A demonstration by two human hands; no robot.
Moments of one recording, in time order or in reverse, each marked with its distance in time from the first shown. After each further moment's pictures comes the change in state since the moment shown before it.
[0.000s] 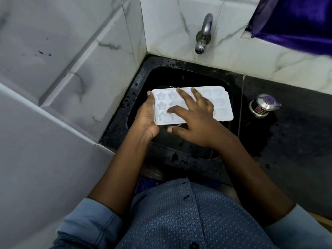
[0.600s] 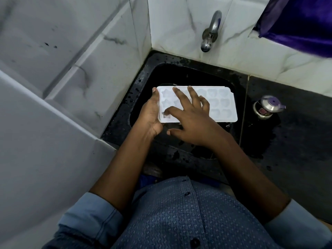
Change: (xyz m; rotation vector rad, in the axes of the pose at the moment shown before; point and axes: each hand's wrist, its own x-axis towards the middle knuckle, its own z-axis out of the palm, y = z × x) left_hand -0.002 -0.001 -0.001 -0.042 0.020 -0.050; right_hand 0.014 -0.018 0.008 -0.108 -0.079 -0.023
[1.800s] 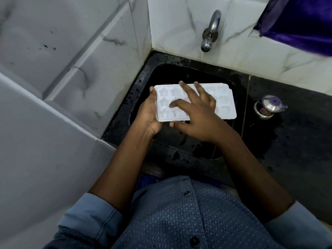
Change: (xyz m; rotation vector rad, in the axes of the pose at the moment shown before) left_hand 0.002 0.006 0.005 0.030 0.056 0.050; right_hand -0.003 0.019 -0.009 0.186 0.108 0.022
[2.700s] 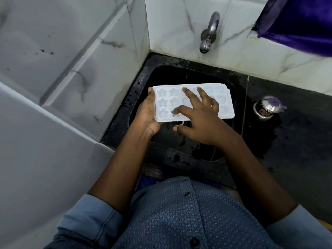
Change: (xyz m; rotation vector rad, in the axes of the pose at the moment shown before) left_hand 0.012 0.004 -0.006 0.038 0.004 0.021; right_hand 0.000 0.009 0.003 -0.077 -0.049 0.038
